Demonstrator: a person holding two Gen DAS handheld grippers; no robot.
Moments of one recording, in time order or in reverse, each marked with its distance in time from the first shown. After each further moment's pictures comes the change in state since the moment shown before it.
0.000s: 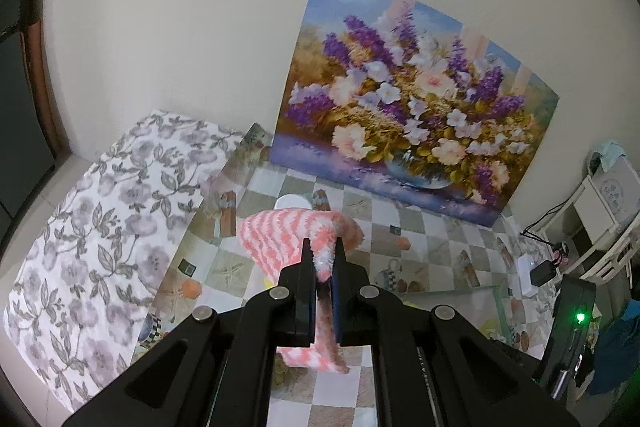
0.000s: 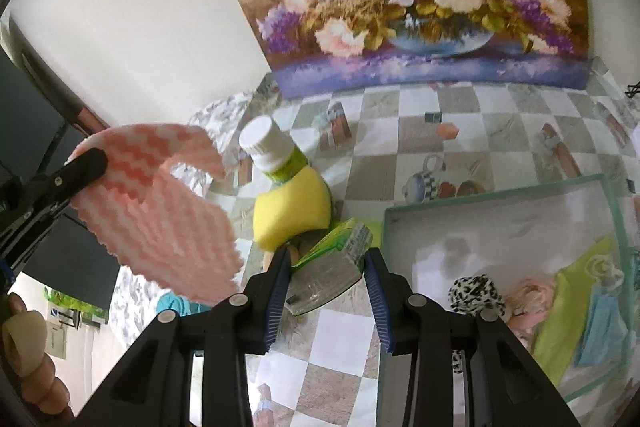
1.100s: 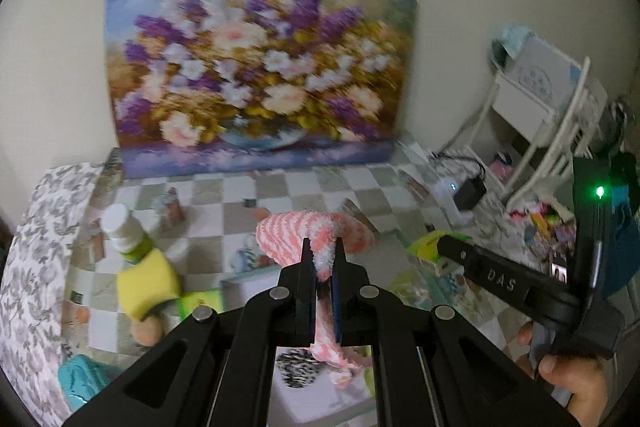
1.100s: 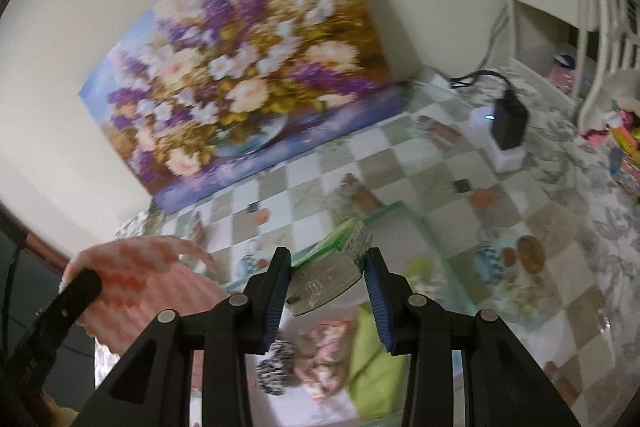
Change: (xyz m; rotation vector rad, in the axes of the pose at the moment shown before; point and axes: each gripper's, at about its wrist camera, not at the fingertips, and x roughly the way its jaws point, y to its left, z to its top) left arm 0.028 -0.197 -0.062 0.353 0.082 -0.203; right arm -0.120 -0.173 0.003 0.327 -0.224 -0.263
